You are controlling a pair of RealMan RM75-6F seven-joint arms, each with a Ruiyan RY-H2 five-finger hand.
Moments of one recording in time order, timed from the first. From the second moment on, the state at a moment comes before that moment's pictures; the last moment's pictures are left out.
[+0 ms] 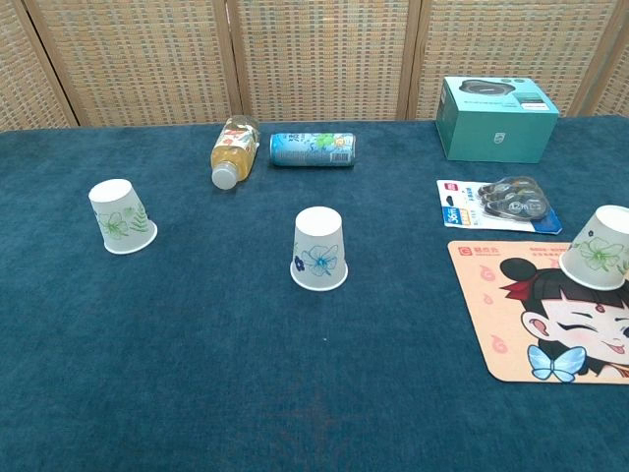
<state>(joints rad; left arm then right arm) -0.06 -1.06 -0.05 -1.71 1.46 1.53 0.07 0.15 -1.16 0.06 -1.66 -1.56 1.53 -0.25</state>
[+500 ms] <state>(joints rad) -0.07 -1.06 -0.06 -1.70 1.45 1.50 0.07 0.21 -1.15 0.08 -1.66 -1.55 1.41 -0.14</state>
